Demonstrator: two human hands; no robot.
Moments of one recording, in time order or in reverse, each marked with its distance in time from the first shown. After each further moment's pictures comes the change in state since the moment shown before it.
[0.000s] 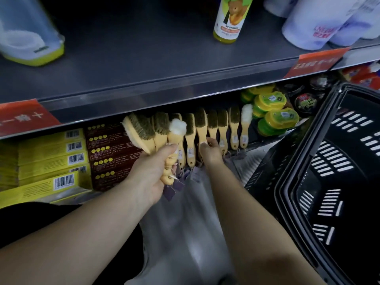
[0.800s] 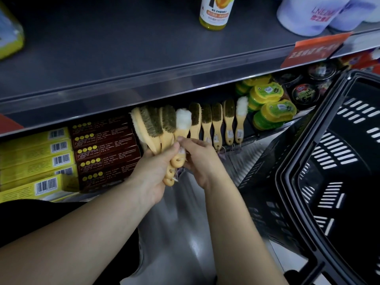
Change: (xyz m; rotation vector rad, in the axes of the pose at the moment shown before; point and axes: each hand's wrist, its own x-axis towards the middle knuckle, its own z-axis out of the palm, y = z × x) left_hand 0.006 -0.014 0.020 0.128 -0.101 0.015; right_hand -0.079 -0.035 -0.016 0.308 -0.436 0.032
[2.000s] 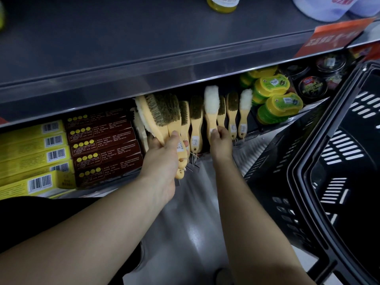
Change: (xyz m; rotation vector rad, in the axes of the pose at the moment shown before) left_hand 0.001 0.001 0.018 -0.053 0.116 0.031; right_hand 0.092 0.036 -0.069 -0.444 0.589 -0.291
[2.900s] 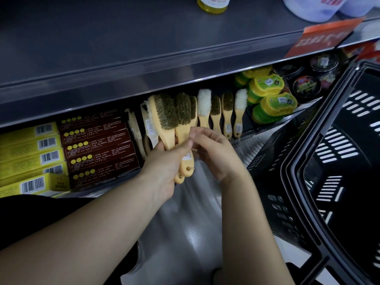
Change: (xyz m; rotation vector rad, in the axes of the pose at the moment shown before) left_hand -0.001 -0.006 0.007 0.129 -0.113 -0.065; right_hand -0.067 -0.067 -0.045 0.385 -0.634 0.133
